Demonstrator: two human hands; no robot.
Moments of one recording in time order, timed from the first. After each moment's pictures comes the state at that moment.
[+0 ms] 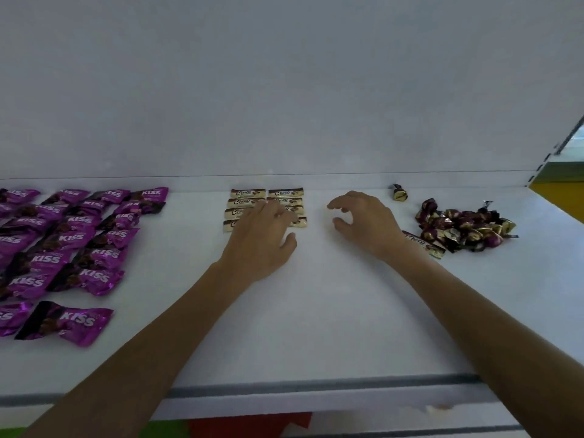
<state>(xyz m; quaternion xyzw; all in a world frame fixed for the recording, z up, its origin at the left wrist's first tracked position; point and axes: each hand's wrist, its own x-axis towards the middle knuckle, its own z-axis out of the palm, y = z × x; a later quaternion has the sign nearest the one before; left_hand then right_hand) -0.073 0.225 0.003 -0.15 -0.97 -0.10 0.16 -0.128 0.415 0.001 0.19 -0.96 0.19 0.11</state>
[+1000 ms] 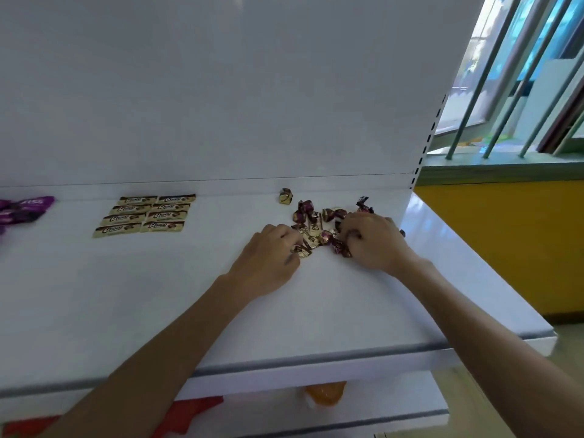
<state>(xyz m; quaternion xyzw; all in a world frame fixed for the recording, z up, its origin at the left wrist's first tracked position) -0.081 0.444 -0.017 -0.21 -0.96 -0.17 0.08 -0.105 0.643 0.001 0.14 -0.97 0.18 0.08</state>
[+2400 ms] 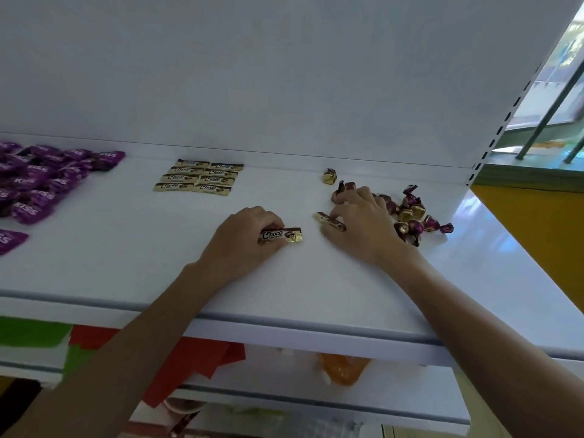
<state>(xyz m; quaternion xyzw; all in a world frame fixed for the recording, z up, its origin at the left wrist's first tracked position) -0.032 0.377 -0.018 -0.08 -0.96 -0.23 0.15 -0.101 0.579 -0.009 0.26 -0.95 0.08 0.12</state>
